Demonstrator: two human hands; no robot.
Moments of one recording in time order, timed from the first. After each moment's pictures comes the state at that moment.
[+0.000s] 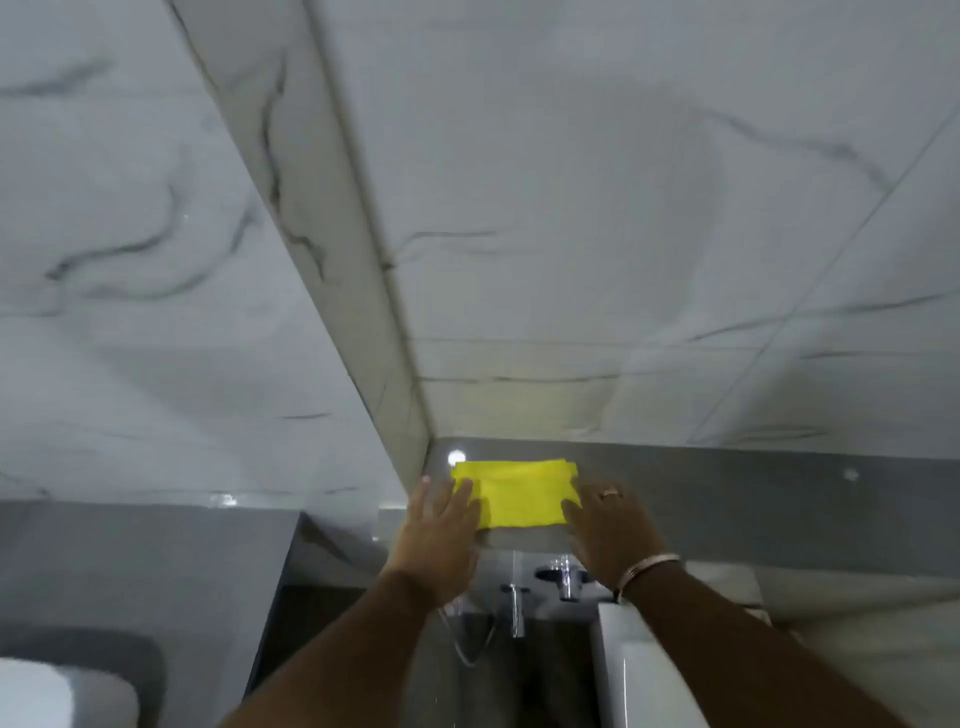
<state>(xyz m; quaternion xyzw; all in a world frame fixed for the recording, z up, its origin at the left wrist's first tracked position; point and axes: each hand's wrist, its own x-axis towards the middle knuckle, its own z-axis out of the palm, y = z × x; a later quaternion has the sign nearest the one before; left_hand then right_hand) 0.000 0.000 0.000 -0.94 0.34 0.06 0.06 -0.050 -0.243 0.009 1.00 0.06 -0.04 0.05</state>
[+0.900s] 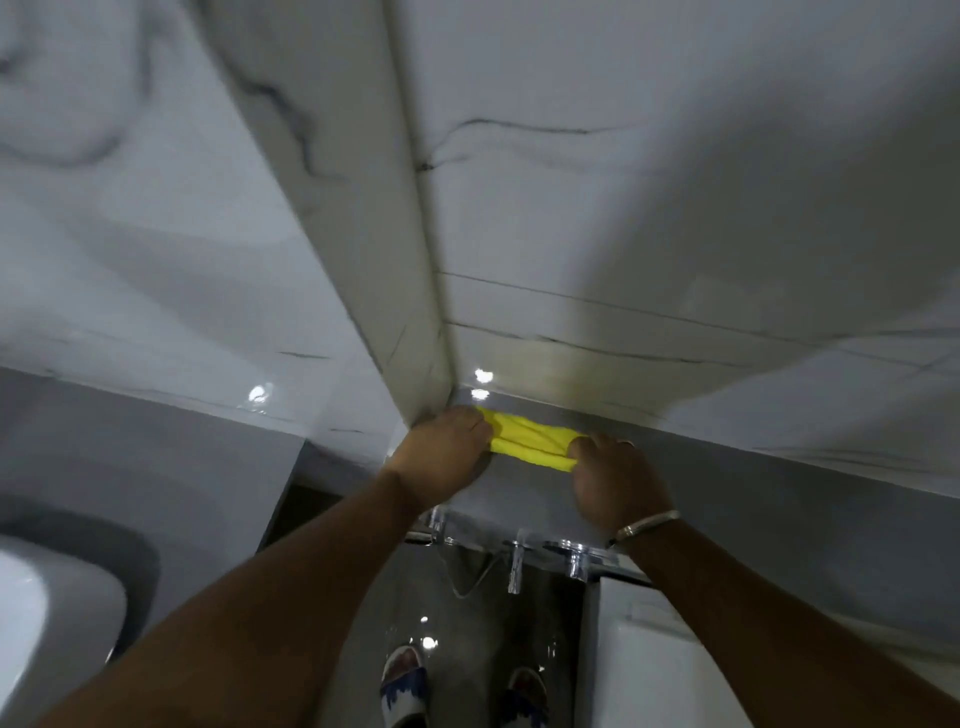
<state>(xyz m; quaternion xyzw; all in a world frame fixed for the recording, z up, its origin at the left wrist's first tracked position) 0.074 -0.006 -0.015 -0.92 0.38 0.01 -0.04 0.026 -0.238 -0.014 0.99 0.09 -0.05 -0.08</state>
